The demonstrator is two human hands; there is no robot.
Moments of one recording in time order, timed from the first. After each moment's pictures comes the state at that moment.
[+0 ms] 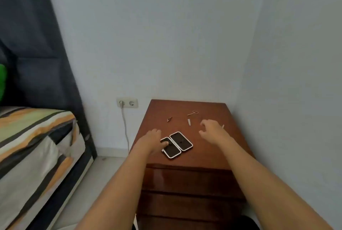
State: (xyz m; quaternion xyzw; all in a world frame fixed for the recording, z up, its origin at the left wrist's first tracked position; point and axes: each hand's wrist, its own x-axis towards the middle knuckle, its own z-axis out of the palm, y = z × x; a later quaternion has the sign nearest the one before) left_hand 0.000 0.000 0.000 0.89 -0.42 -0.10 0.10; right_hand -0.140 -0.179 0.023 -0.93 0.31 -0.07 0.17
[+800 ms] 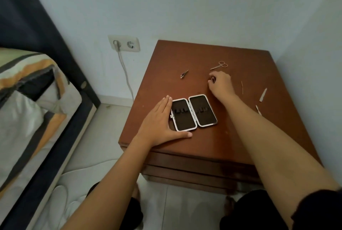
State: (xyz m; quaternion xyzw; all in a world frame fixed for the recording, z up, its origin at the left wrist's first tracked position) left_hand 0.058 -0.032 -0.109 0.86 -0.46 -0.09 0.22; right_hand 0.023 -0.277 -0.083 -0.89 0.36 -0.15 0.24
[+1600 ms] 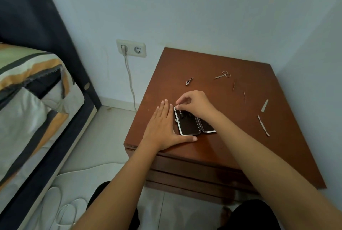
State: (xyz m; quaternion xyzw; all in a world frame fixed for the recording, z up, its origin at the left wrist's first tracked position) left_hand 0.055 -0.033 -0.110 0.89 -0.42 -0.08 0.17; right_hand 0.032 -0.186 -0.070 -0.91 0.19 -0.05 0.36
